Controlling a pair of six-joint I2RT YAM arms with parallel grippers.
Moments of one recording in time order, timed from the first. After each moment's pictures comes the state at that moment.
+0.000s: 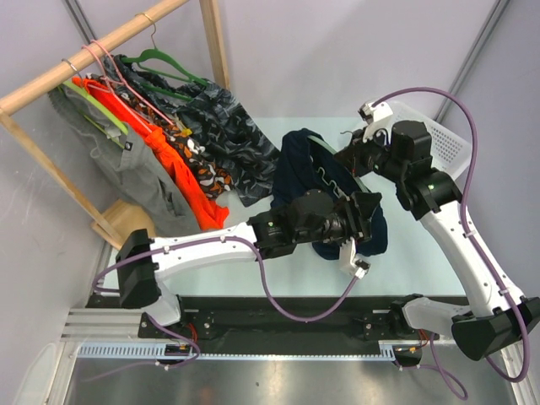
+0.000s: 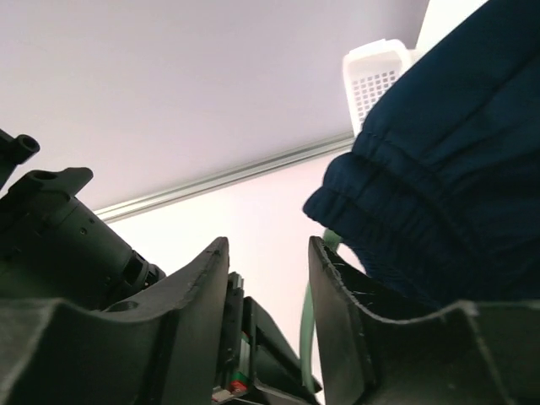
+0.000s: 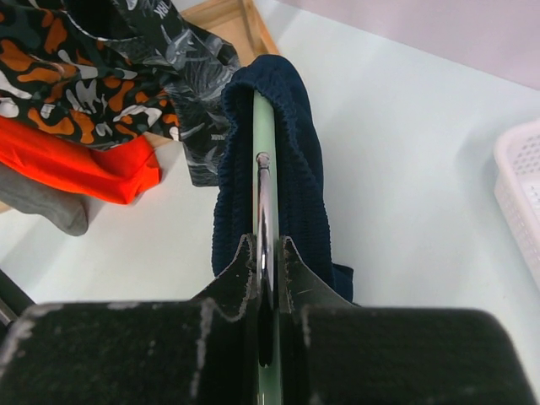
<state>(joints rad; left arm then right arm) -1.24 1.61 1.39 0.02 0.10 1.76 0.38 1.18 1.35 -0.47 -0.26 0.06</state>
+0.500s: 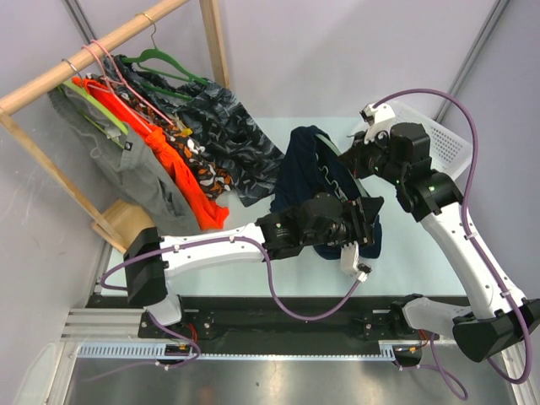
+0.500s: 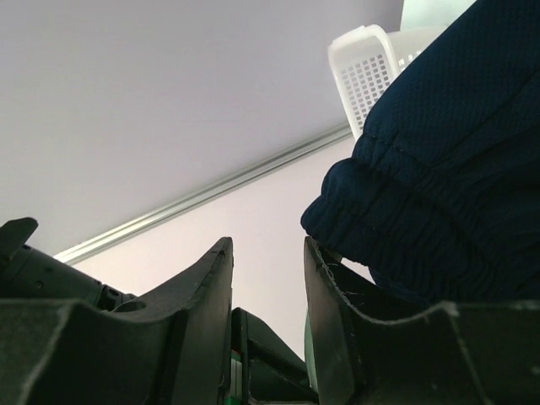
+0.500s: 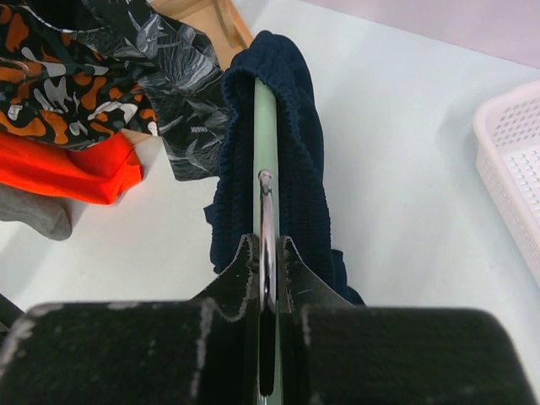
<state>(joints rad) -1.24 1.67 1.41 -0.01 0.05 1.87 0.39 1.17 1.35 -0.52 -0.16 0.09</state>
